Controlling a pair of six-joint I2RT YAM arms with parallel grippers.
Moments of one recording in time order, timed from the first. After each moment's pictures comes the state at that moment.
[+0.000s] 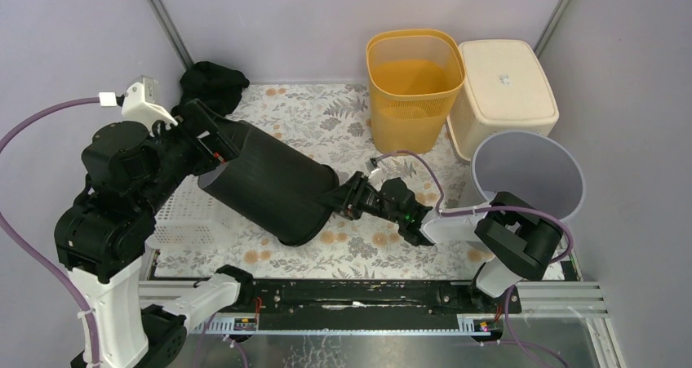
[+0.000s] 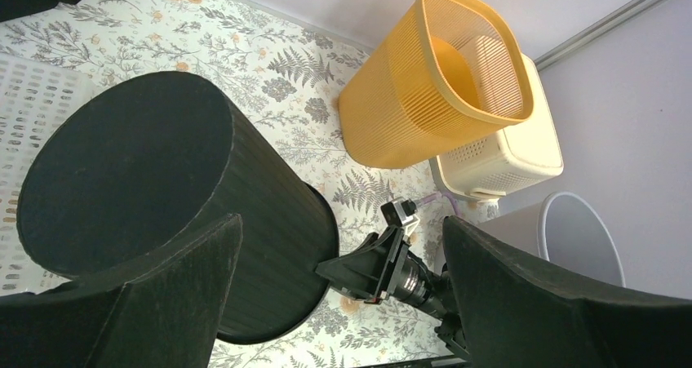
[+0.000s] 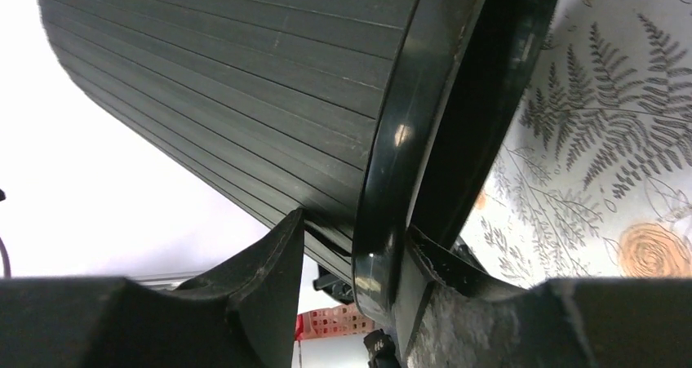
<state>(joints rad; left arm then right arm) -0.32 0.99 1.93 -1.21 -0.09 -0.60 0.93 1.59 0.58 0.88 -0.19 1.44</state>
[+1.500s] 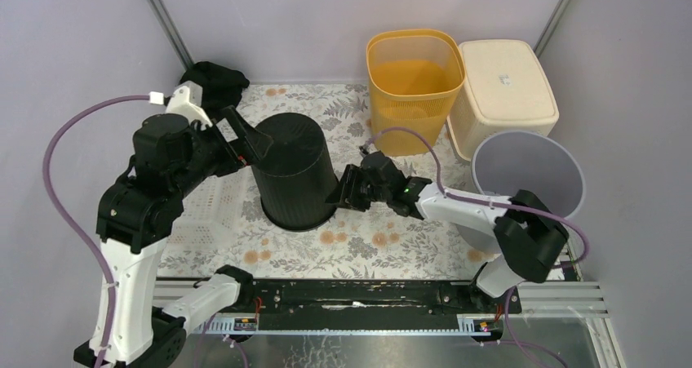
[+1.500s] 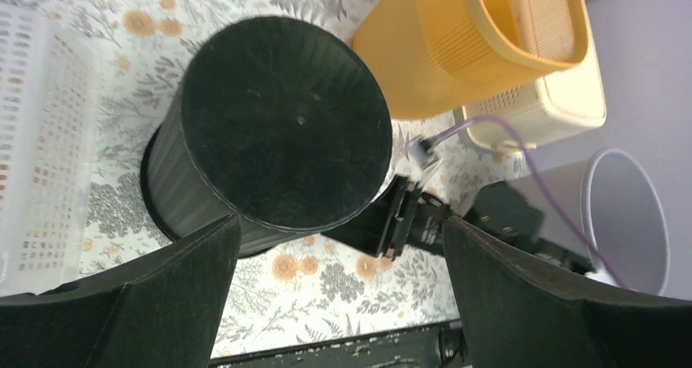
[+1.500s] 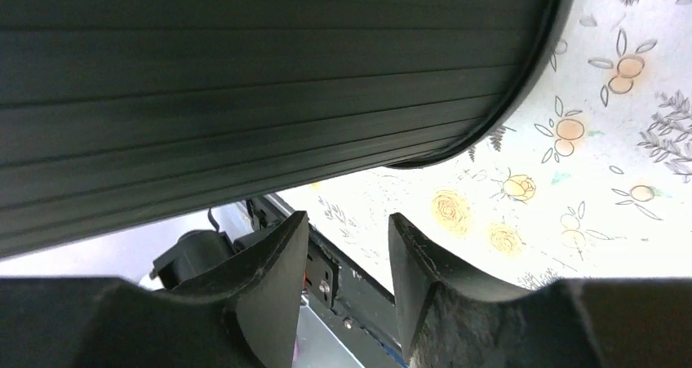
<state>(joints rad) -0.32 0.97 1.70 -1.14 -0.03 -0.59 0.88 1.60 0.89 0.07 -0.19 1.10</state>
